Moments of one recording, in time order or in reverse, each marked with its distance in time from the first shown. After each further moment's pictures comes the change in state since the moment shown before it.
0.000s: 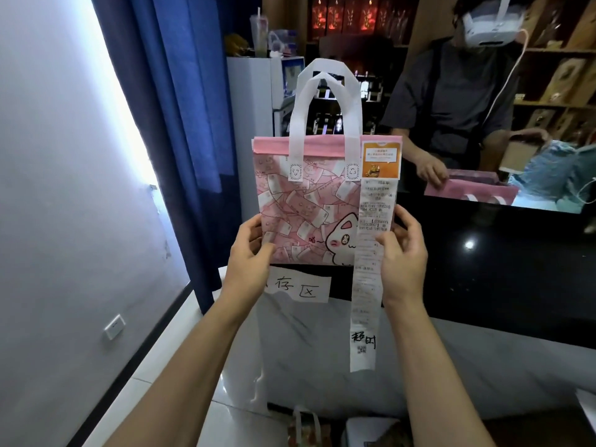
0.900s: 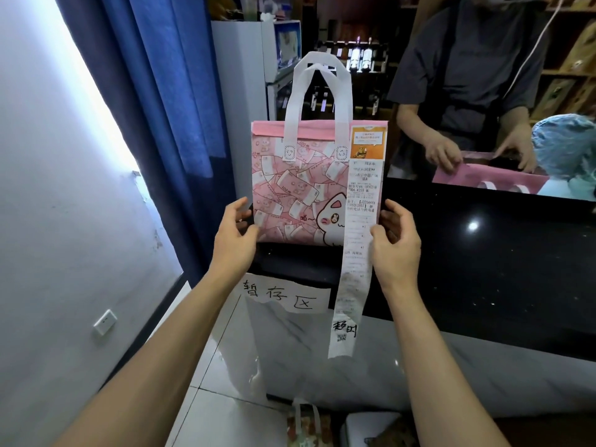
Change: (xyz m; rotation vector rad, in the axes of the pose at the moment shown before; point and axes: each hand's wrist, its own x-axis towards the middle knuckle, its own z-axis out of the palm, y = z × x) left_hand 0.113 -0.056 0.011 0.204 0.042 -0.041; right_hand 0.084 0.076 0.020 -0.287 -0.009 -0.057
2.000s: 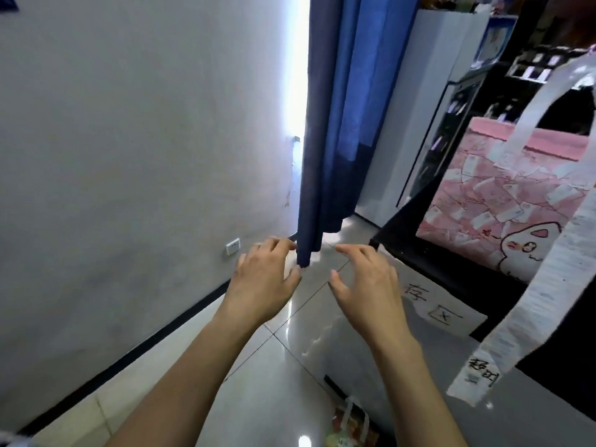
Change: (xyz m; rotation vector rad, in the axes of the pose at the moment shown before) left_hand -0.162 -0.030 -0.178 0.910 0.166 -0.062; right_hand -0.194 -0.065 0.143 -0.579 -0.812 -0.487
